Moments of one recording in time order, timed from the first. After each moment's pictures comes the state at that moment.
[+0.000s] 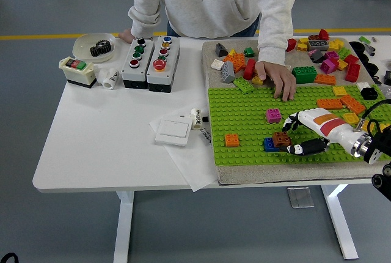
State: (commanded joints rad) left arm -0.20 0.14 -0.64 -0.28 1.51 -0.15 0.32; right arm 0.61 -0.48 0.65 0.92 -1.80 -0.18 0.42
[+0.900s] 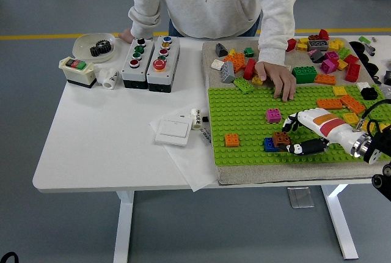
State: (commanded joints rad) left arm -0.20 0.14 -0.64 -0.28 1.51 -0.14 0.32; right arm 0.60 -0.49 0.65 0.92 -1.81 -0.18 0.42
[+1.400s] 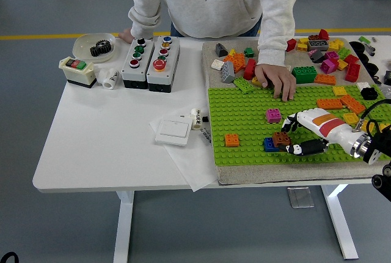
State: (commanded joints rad) left arm -0.20 0.14 -0.64 -0.28 1.51 -0.14 0.32; right arm 0.60 -0.49 0.65 0.94 -1.82 -0.18 0.43
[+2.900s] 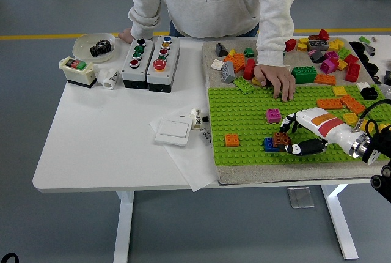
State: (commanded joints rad) left arm -0.19 0.14 -0.64 -0.28 1.52 -0.15 0.32; right arm 0.60 -0.49 0.65 0.94 -1.82 -0.18 0.43
